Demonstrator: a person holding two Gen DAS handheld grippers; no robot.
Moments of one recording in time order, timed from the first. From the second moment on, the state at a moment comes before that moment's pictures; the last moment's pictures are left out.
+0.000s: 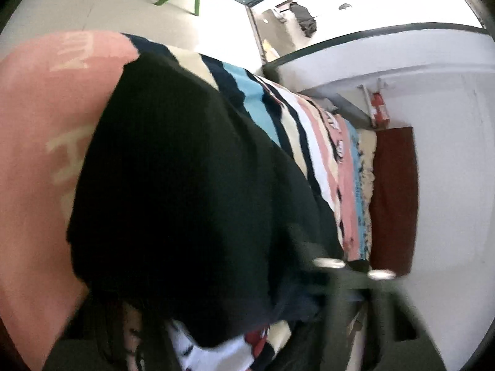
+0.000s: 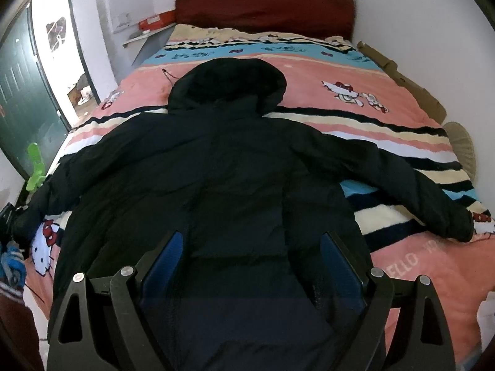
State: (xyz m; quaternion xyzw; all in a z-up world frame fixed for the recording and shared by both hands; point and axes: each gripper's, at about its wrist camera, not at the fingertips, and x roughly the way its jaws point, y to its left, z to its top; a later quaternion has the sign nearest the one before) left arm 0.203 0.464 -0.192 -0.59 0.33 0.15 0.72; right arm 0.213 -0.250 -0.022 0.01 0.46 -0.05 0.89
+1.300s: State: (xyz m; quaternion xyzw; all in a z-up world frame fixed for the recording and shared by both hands) left arm 0.393 -0.133 -0.141 -0.04 0.51 -0.14 0.85; right arm 0.160 -0.462 -0.028 0.12 0.38 -0.14 0.91
